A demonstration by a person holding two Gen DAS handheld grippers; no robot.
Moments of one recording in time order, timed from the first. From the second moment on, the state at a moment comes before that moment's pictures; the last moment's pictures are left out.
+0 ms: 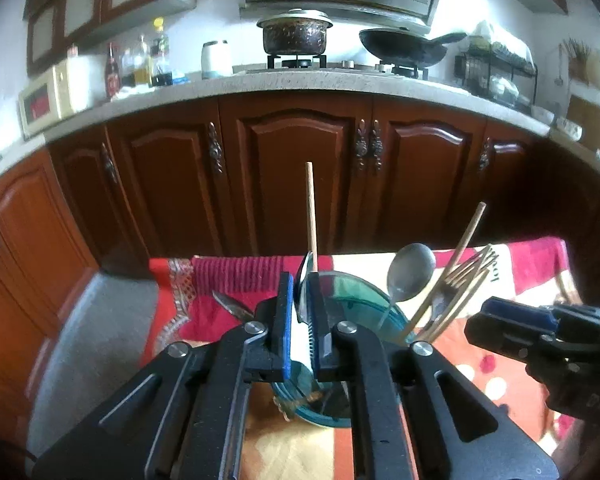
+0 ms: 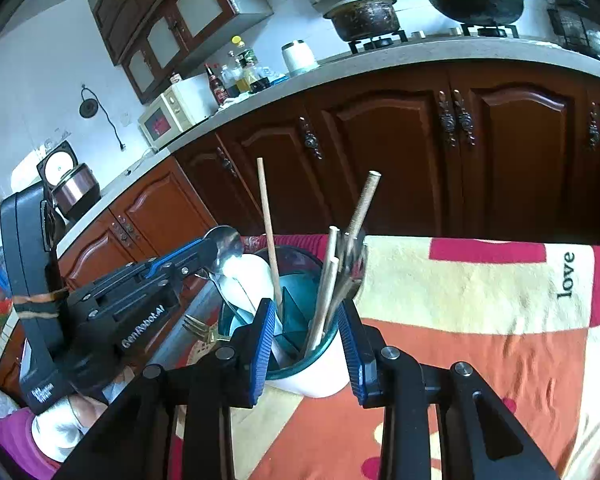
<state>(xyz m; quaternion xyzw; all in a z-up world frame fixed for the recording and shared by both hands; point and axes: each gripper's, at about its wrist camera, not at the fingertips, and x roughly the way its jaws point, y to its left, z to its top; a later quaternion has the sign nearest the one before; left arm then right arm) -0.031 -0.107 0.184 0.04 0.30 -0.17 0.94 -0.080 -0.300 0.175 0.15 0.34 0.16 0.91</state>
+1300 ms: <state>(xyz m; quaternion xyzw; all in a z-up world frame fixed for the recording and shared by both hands) -0.118 -0.060 0.208 -0.03 0.32 -0.15 0.94 -0.136 -0.253 0.200 0.11 0.31 0.12 0.94</state>
